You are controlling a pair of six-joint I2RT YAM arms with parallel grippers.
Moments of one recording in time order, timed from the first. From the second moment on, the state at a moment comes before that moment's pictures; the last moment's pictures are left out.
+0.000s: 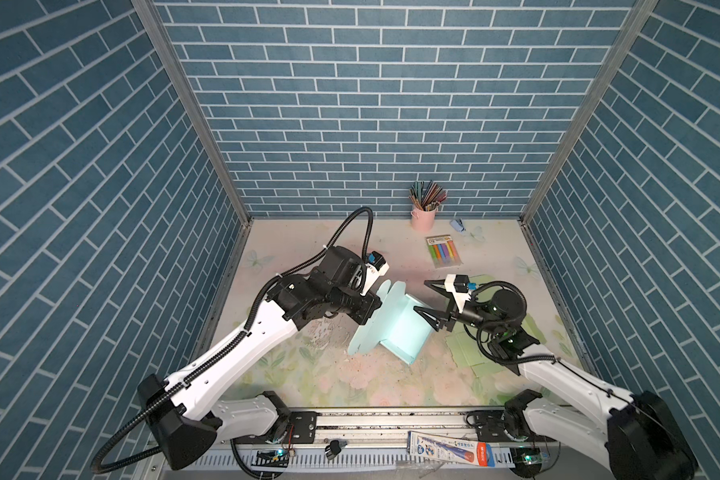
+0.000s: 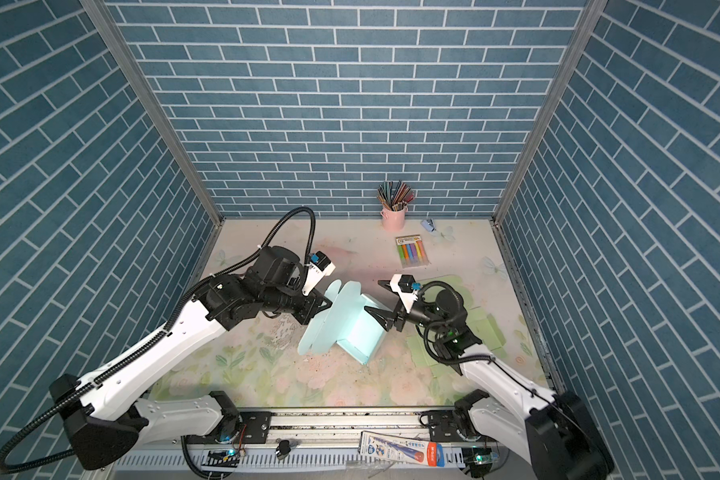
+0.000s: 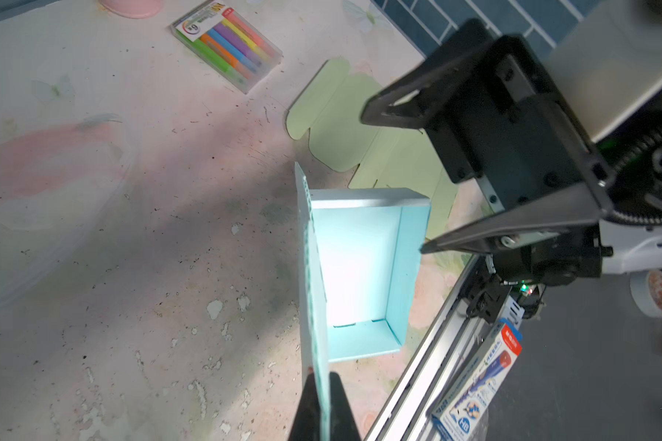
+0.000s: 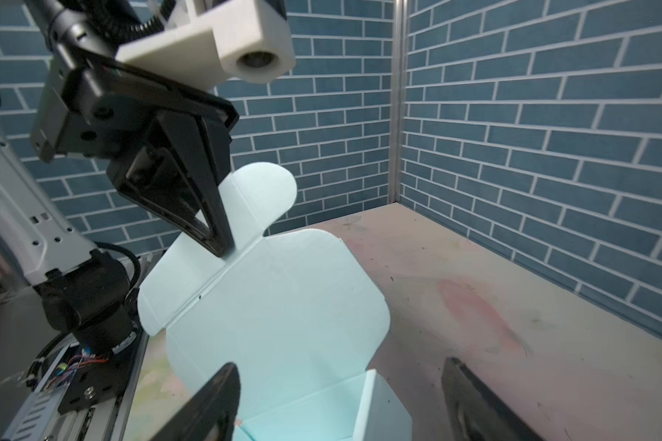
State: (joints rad) left arm -0.76 1.25 1.32 -0.91 0.29 -0.09; right arm 0.53 1.11 0.45 0.67 -0.77 0.00
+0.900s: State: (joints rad) left arm -0.84 1.32 1.42 -1.10 0.20 0.03; right arm 0.65 1.31 0.66 0.43 -0.93 -0.35
